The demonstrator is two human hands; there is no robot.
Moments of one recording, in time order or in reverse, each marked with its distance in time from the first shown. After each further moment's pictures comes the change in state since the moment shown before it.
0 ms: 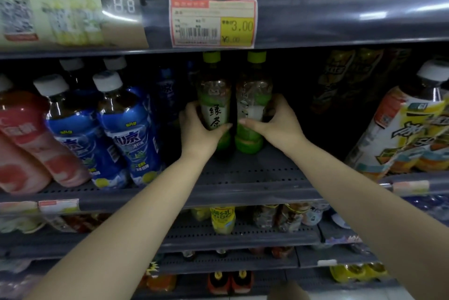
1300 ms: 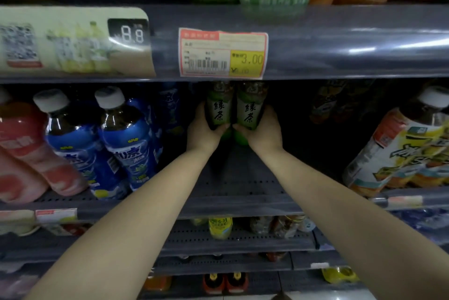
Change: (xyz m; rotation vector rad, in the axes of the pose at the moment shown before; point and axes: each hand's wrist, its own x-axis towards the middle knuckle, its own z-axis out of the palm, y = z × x) left_hand 0.039 -0.008 0.016 0.026 -0.132 -0.035; right_hand 0.035 0.020 0.037 -0.244 0.108 0.095
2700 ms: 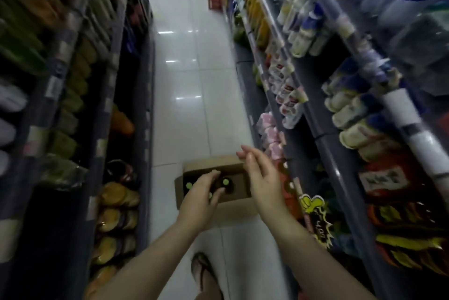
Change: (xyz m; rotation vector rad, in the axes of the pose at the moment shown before) left_hand -0.491 -0.306 -0.329 0.202 0.824 -0.963; right_hand -0.494 -0.203 0.356 0.473 -1.602 -0.170
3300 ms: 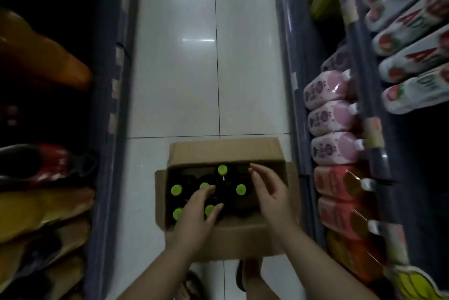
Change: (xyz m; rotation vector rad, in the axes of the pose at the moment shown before) left_hand 0.178 -0.271 0.211 -0.123 -0.106 -0.366; right_hand 0.209 0.381 0.009 -0.230 -0.101 0.324
